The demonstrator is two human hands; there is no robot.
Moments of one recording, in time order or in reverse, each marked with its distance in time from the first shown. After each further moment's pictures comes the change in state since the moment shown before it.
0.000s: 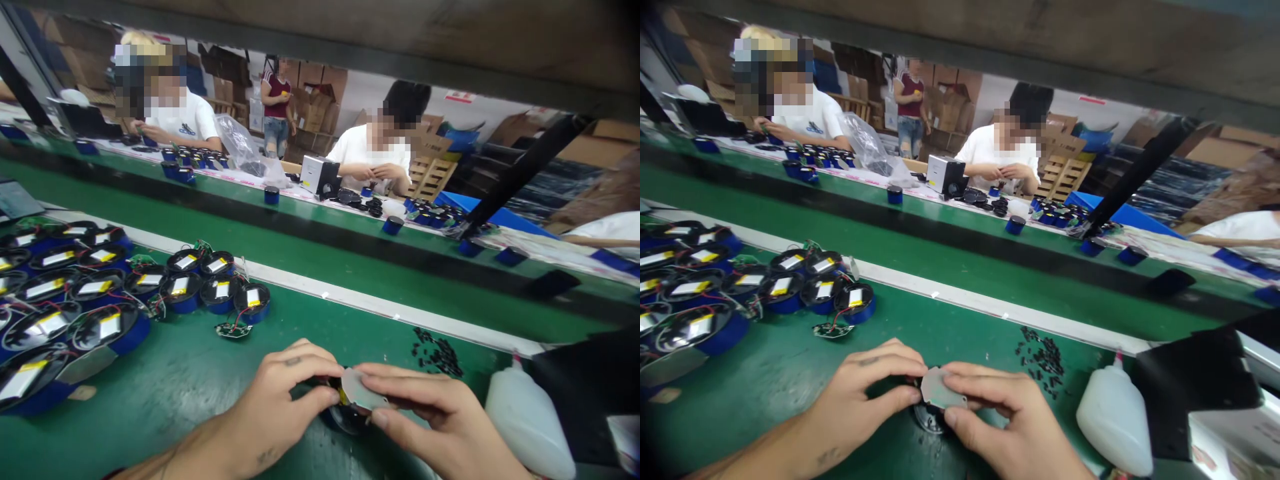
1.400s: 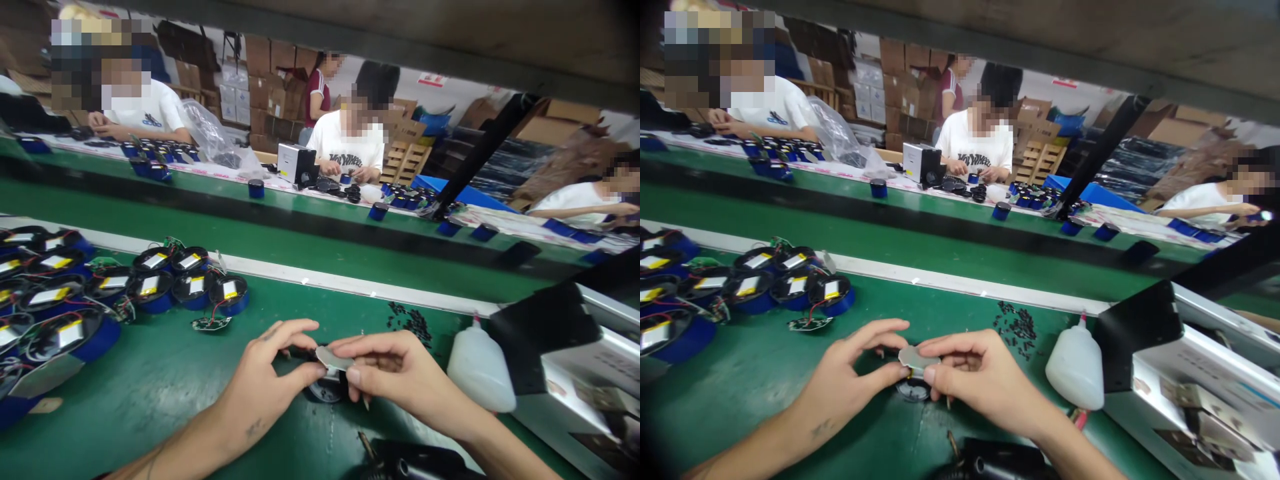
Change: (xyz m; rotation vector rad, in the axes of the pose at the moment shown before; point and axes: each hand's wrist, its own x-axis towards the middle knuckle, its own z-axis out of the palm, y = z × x) left_hand 0.002 0.001 0.010 0.152 0.027 -0.354; right_hand 0.005 -0.001 0.002 0.475 -0.101 0.244
